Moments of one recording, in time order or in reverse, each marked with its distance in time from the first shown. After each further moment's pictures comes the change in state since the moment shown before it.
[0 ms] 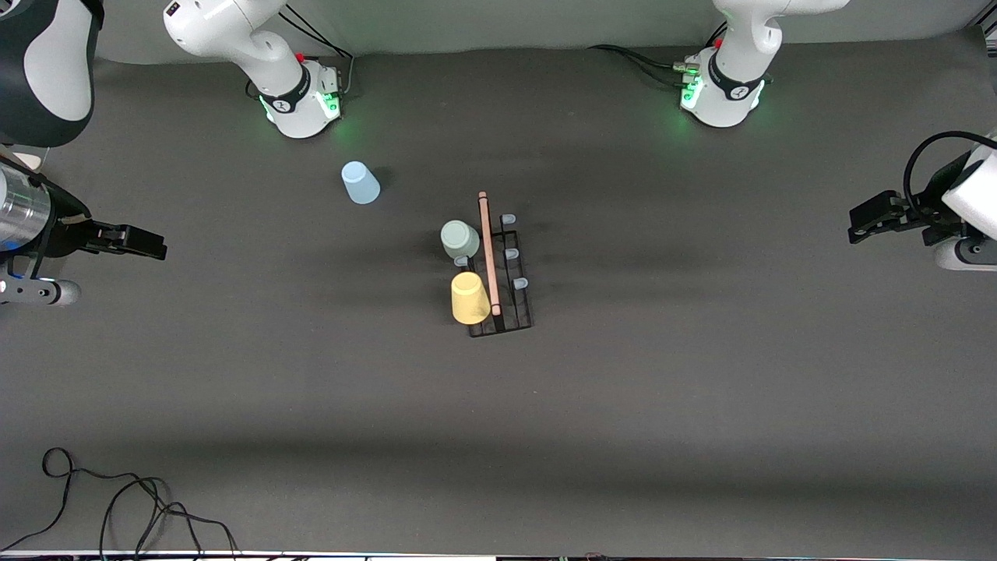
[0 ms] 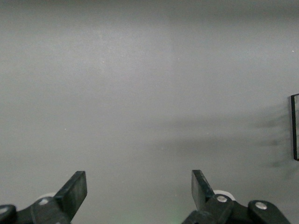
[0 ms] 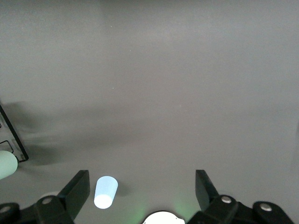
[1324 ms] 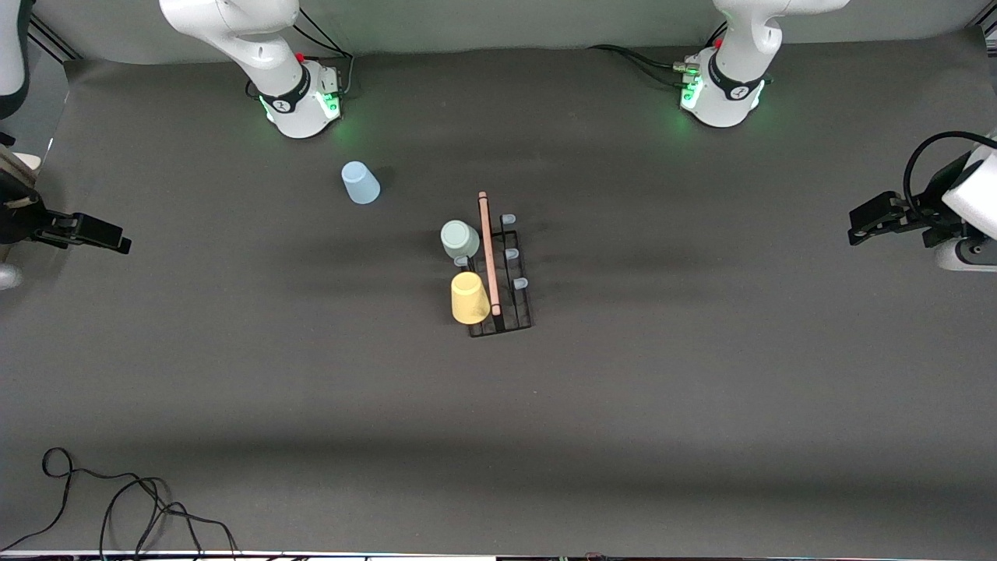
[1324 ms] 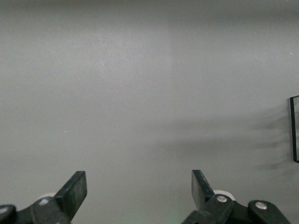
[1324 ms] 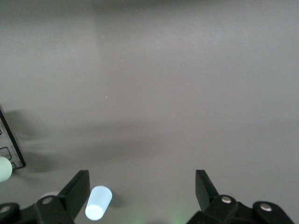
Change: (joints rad) left arm 0.000 0.000 -0.002 0.000 0.000 0.010 0.000; right arm -0.724 -0.222 0.728 -0.235 -0.109 0.189 0.000
